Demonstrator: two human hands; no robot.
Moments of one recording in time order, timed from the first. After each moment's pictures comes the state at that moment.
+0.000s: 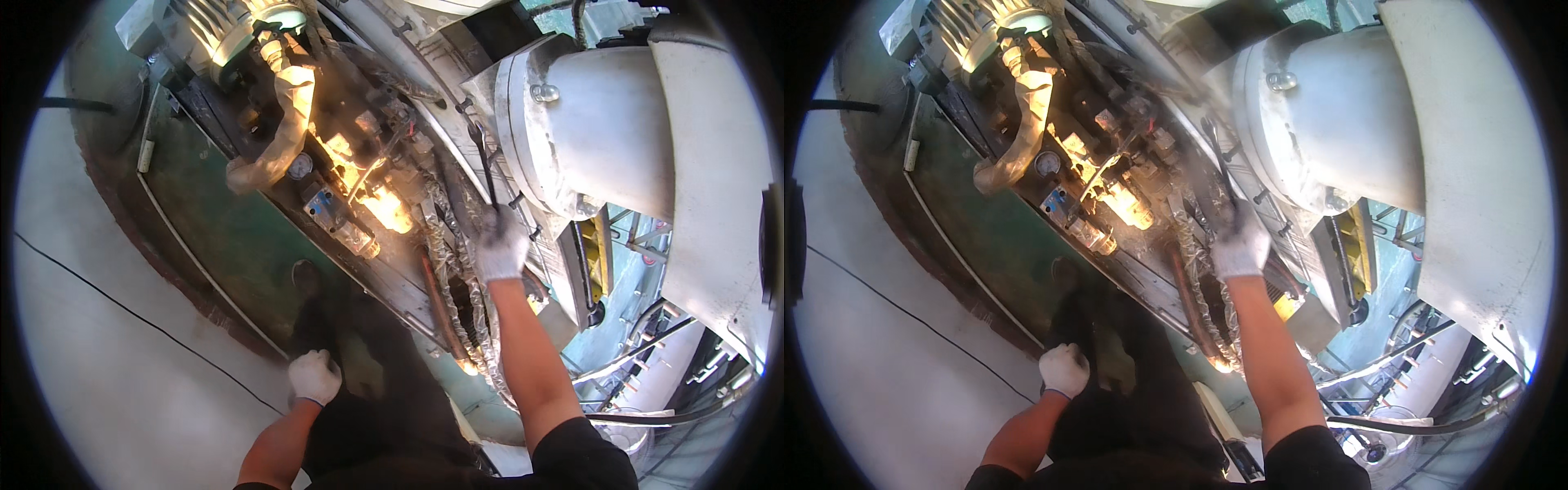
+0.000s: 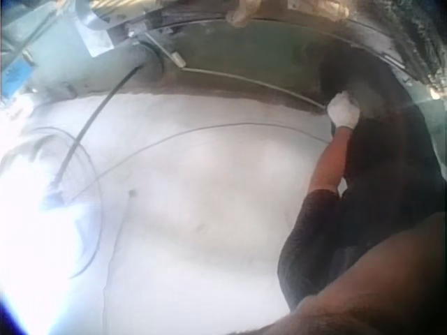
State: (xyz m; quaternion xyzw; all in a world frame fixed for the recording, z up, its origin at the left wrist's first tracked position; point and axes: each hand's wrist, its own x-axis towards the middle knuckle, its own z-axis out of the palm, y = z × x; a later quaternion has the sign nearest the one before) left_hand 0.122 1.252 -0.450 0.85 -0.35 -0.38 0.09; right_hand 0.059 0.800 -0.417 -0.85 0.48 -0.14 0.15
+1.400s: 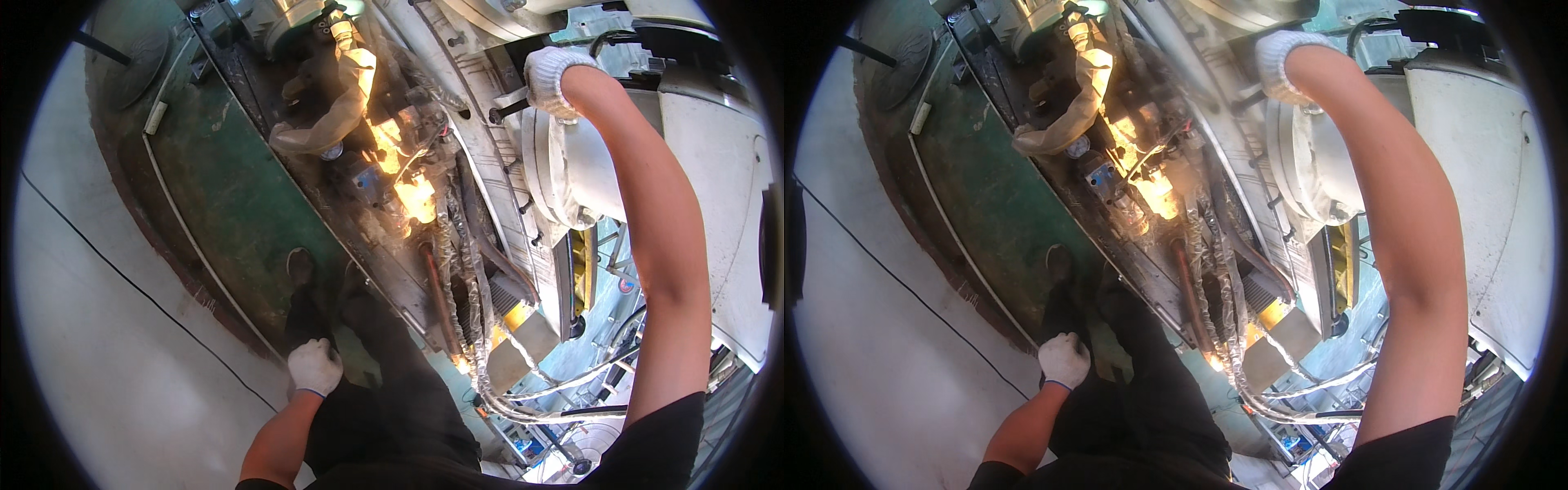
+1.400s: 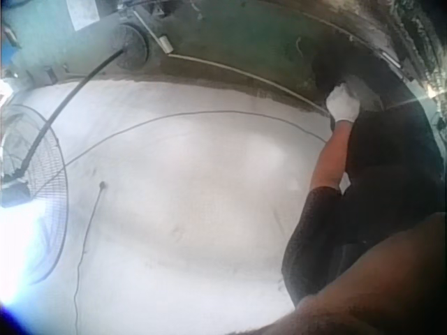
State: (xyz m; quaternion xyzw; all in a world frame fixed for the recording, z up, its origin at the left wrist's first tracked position) left_hand 0.114 1.275 -0.450 0.87 -0.29 -0.37 0.14; right_hand 0.357 0.689 -0.241 -0.86 0.19 0.42 -0.23
